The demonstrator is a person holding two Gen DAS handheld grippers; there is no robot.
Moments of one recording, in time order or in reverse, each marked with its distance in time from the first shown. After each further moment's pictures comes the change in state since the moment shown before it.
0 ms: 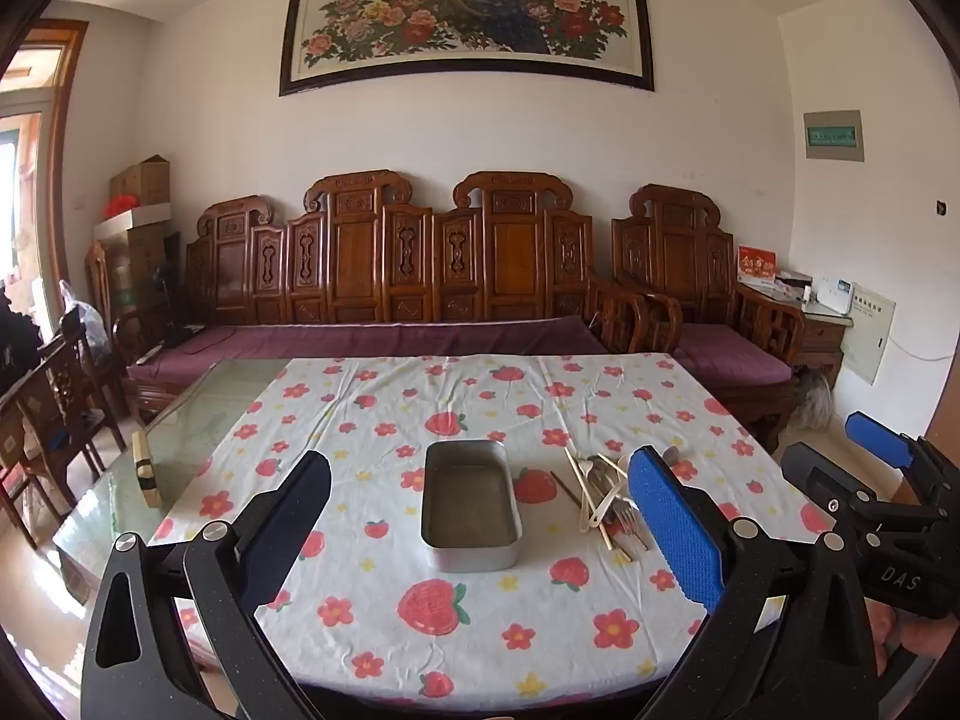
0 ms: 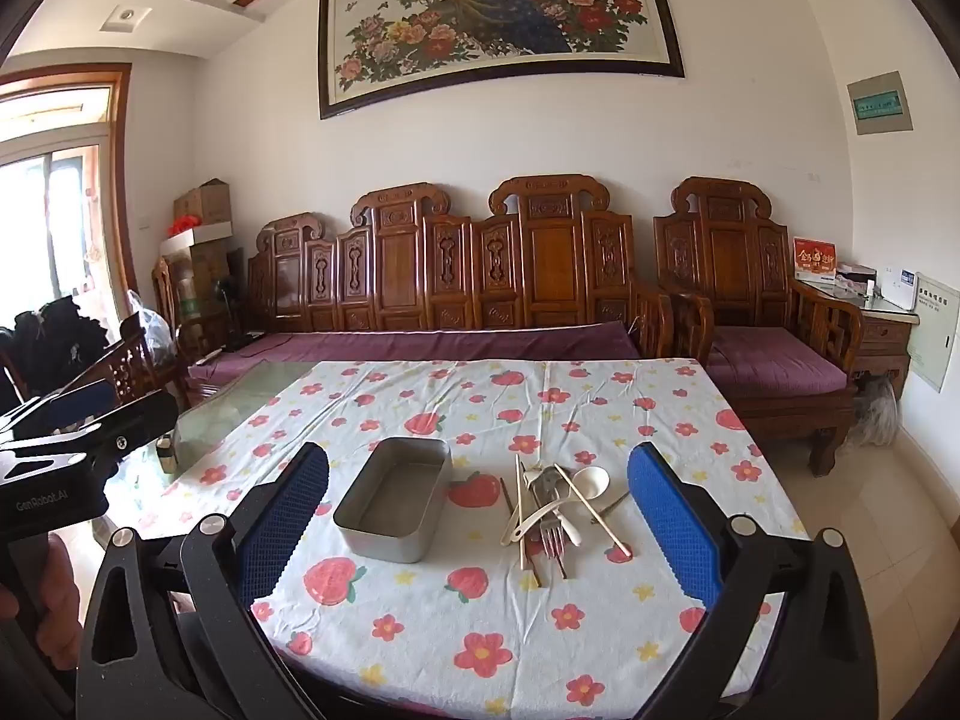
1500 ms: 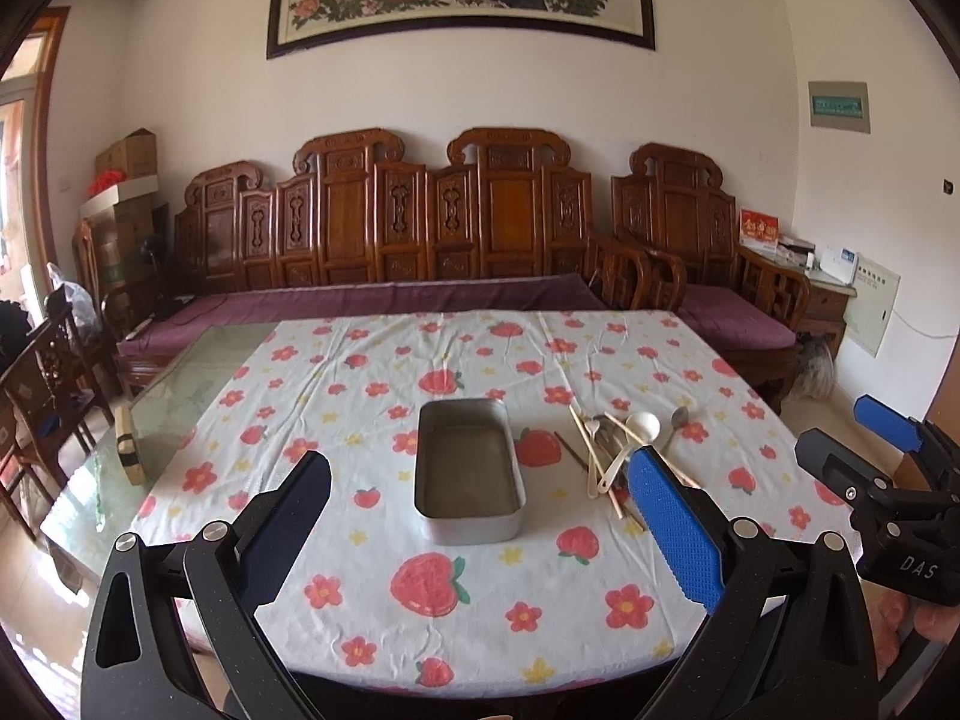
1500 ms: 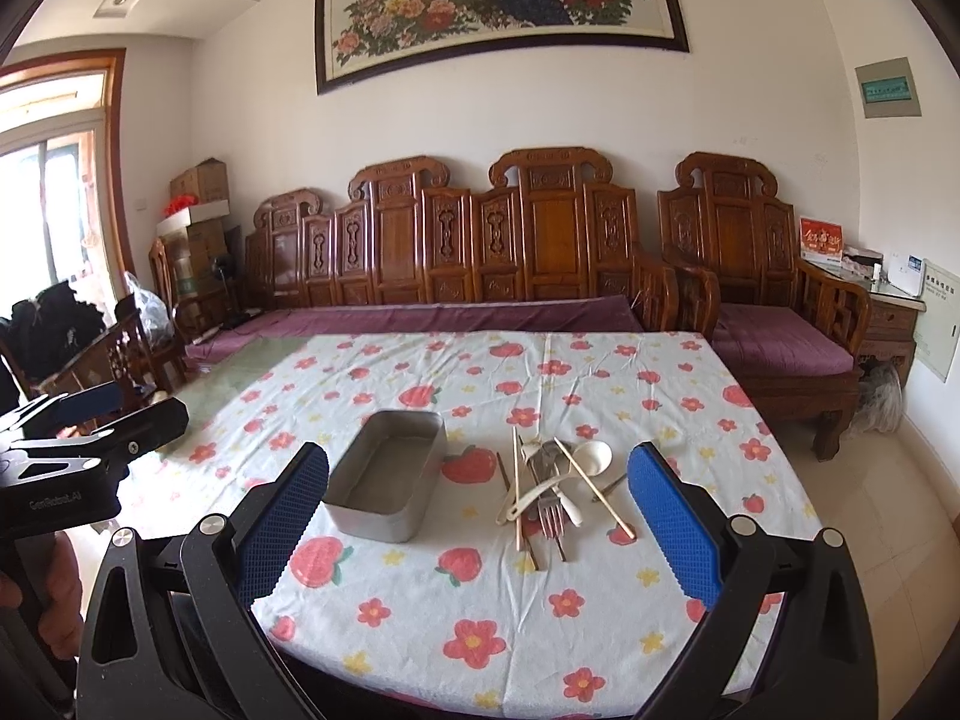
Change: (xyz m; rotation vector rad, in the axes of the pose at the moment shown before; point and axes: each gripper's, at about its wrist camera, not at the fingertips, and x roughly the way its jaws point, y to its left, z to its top) left arm 0.047 0.006 -0.025 0.006 0.107 -0.017; right arm 0.040 -0.010 -0.024 -0.006 0.075 0.009
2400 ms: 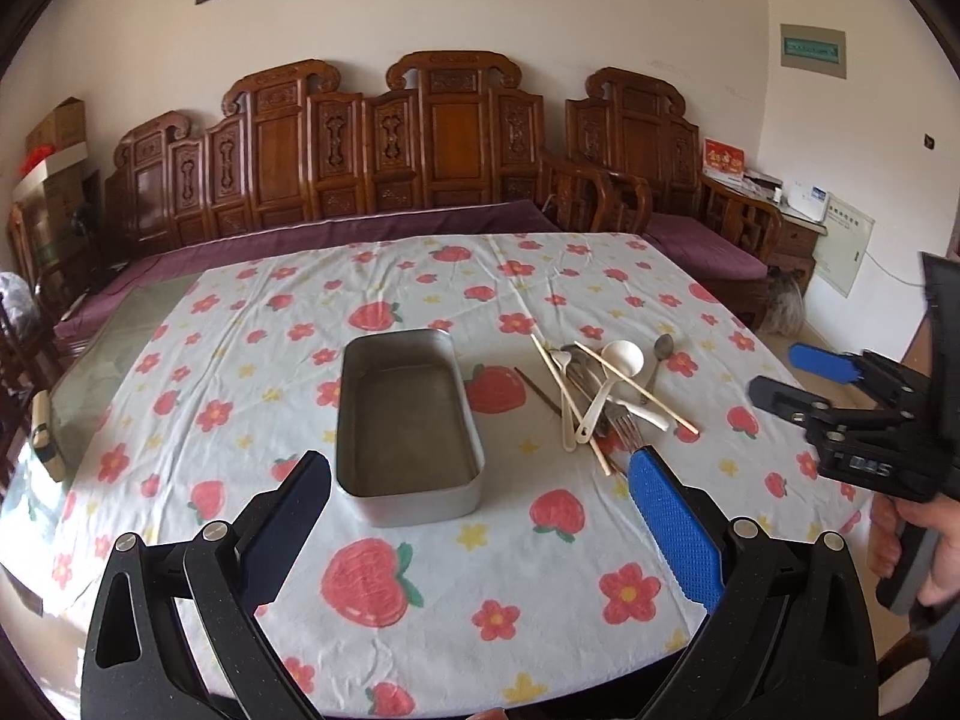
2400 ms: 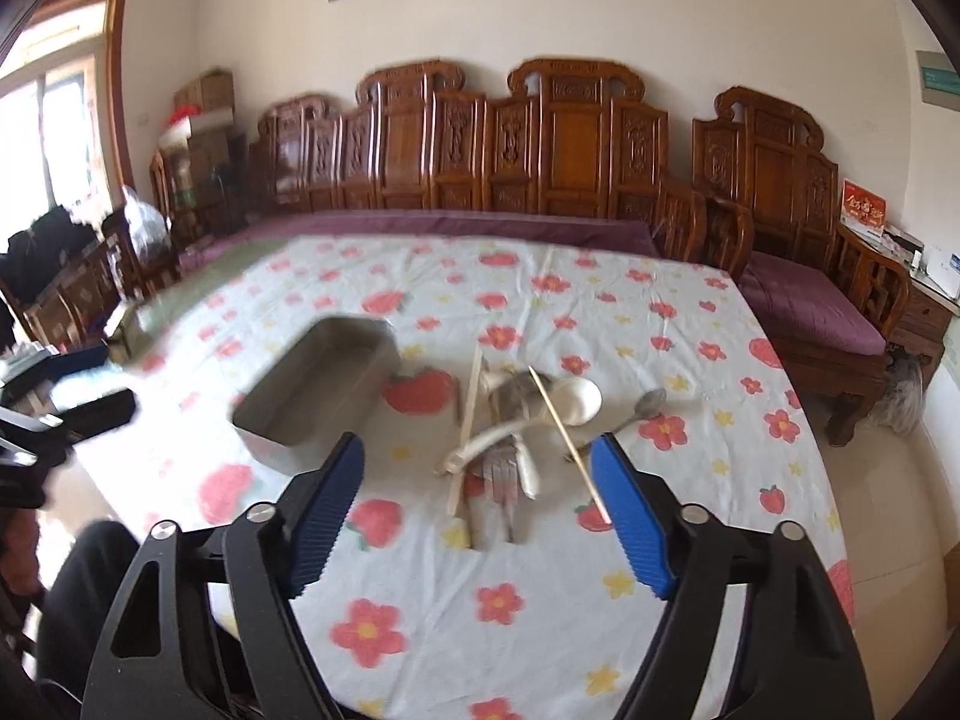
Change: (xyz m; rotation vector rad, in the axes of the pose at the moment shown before) left arm 0.104 -0.018 -0.026 0.059 0.150 -0.137; right arm 0.136 -0.074 -0.028 -0.099 0.251 0.023
